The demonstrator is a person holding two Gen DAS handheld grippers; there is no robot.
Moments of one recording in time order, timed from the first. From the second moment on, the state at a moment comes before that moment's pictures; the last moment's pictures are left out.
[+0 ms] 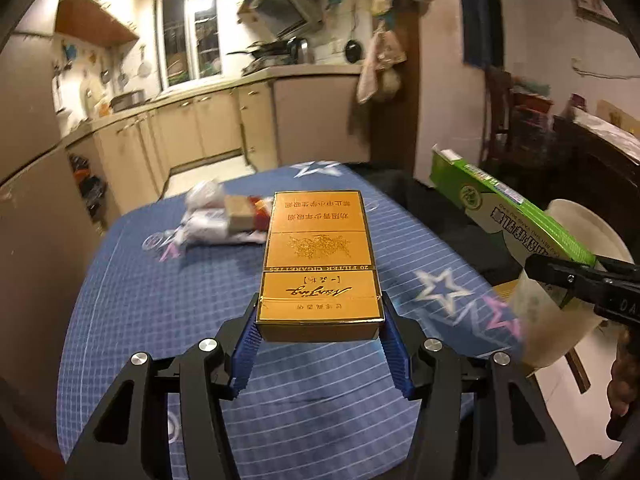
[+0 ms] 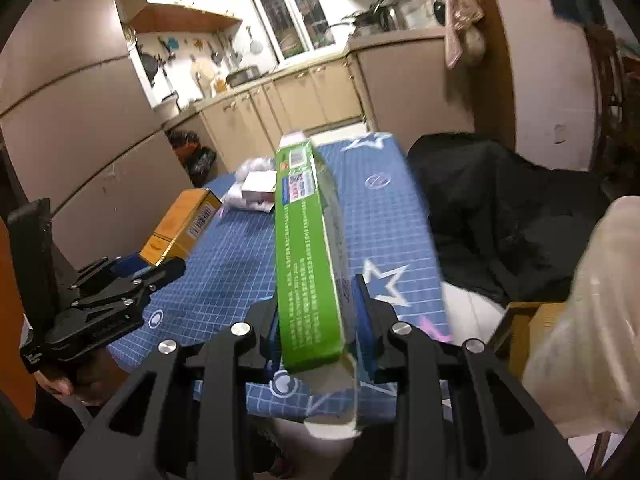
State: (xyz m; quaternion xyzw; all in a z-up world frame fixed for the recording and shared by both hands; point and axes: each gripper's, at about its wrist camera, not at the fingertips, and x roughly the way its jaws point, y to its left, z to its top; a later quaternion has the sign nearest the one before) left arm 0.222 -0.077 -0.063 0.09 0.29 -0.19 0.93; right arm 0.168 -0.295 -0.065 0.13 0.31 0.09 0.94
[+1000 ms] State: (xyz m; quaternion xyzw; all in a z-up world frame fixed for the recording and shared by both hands) left arm 0.174 -0.335 -0.031 0.18 0.23 -0.43 0.85; right arm 0.031 -0.480 -0.029 0.18 0.19 -0.15 0.95
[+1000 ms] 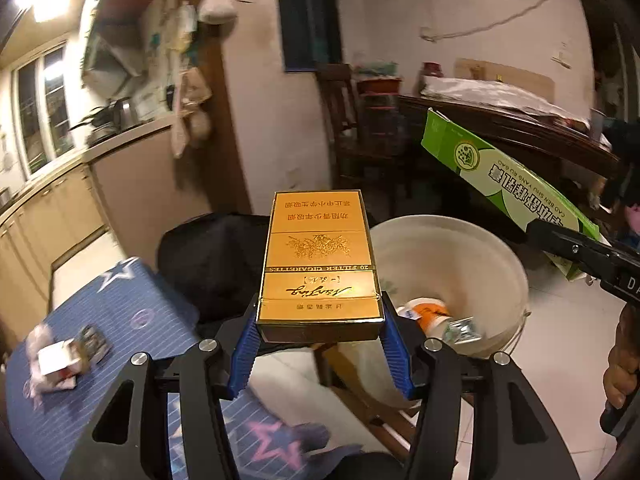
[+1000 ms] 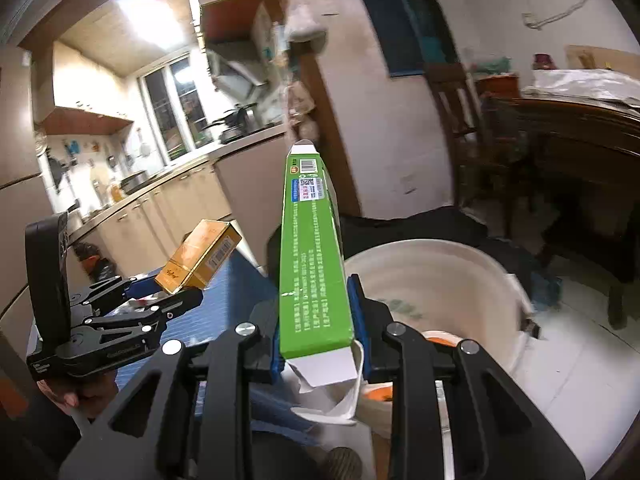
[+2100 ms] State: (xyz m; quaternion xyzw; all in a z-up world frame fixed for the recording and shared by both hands) left arm 0.200 -0.456 -0.079 0.23 0.24 -0.42 0.84; right arm 0.050 -0.543 -0.084 0.17 0.25 -0.22 0.93
